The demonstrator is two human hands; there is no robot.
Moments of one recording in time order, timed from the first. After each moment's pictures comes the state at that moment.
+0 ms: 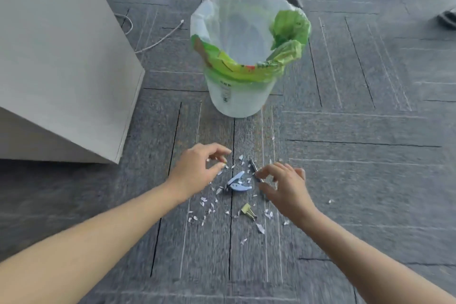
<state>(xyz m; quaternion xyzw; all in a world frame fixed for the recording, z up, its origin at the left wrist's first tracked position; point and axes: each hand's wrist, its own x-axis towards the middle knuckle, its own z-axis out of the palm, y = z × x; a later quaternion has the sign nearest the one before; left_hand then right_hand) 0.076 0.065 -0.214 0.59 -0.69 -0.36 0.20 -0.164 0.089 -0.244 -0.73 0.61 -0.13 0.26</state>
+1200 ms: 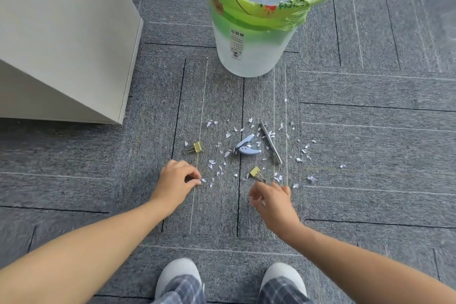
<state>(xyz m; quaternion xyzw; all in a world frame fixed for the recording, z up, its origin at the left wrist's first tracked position) 0.140 0.169 -0.338 0.70 -0.63 -0.34 0.05 -0.132 0.191 -0.316 -0.68 0.62 0.02 0.38</state>
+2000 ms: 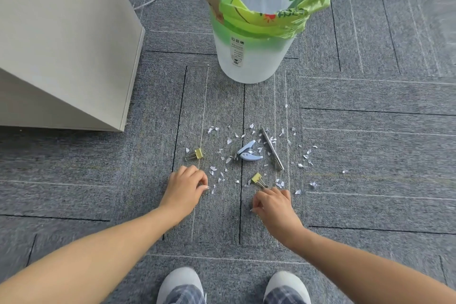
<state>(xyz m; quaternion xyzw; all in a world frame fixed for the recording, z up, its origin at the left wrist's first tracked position) 0.123 0.169 -0.339 0.65 -0.70 -0.28 0.00 -0.132 0.188 -0.322 -0.73 0.59 0.07 0.33</state>
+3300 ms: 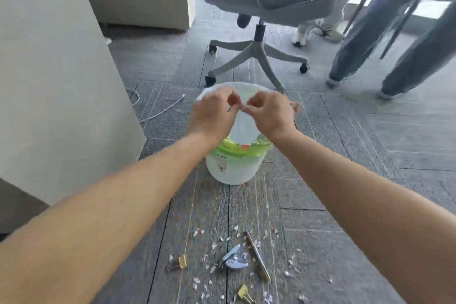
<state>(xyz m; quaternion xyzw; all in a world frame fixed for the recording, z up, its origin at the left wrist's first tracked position) 0.043 -0.118 -0.065 0.58 -0.70 -0.13 0.40 -0.102 -0.140 -0.062 -0.68 0.65 -0.31 0.14</state>
